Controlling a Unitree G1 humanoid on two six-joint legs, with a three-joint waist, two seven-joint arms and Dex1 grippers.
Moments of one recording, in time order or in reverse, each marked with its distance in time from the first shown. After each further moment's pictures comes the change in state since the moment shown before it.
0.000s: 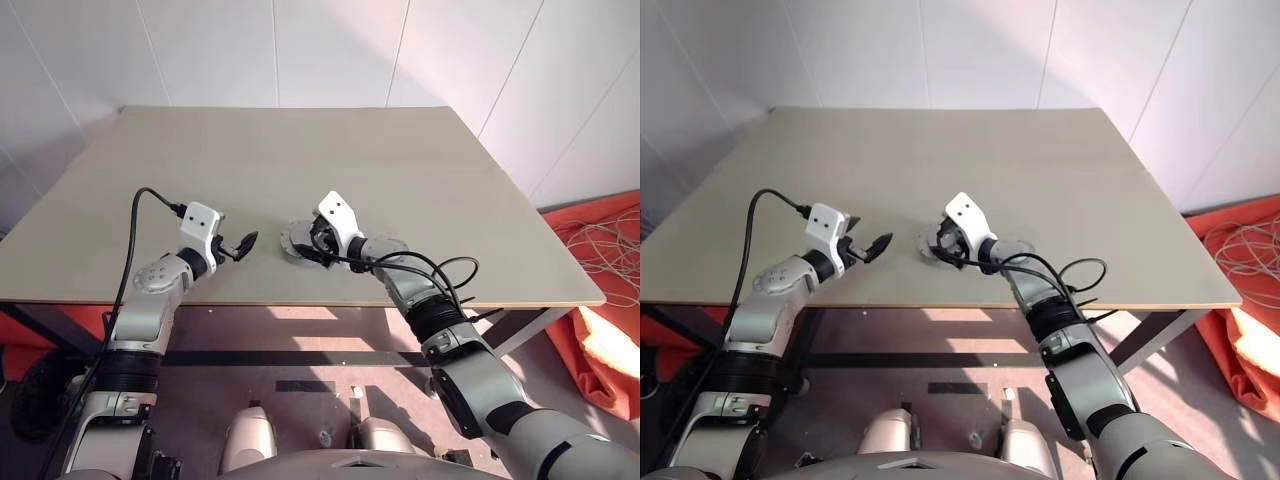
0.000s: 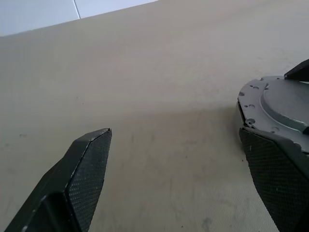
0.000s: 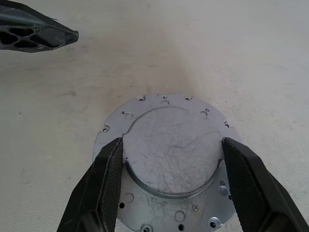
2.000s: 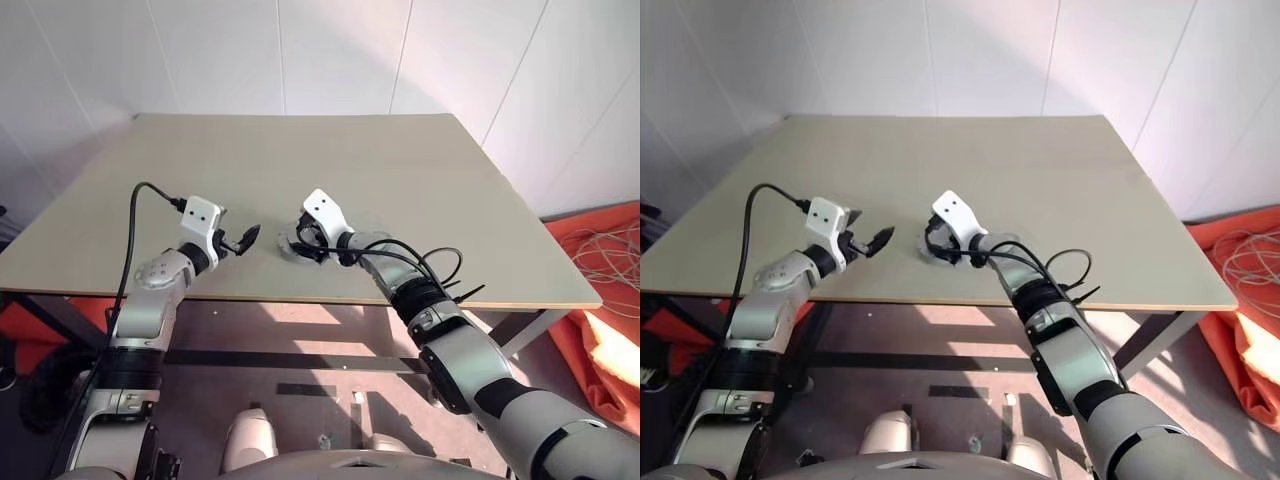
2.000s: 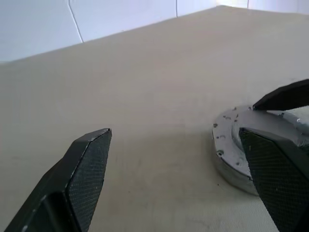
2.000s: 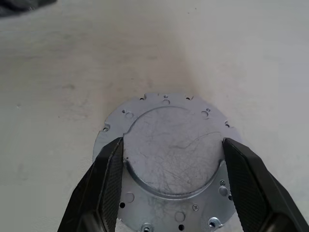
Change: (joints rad) left arm 0.003 -0.014 0.011 -0.025 -0.006 0.007 0.001; right arm -0.132 0.050 0.030 0.247 -0.043 -0.022 -0.065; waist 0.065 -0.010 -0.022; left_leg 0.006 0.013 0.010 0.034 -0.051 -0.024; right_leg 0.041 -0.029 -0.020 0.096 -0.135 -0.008
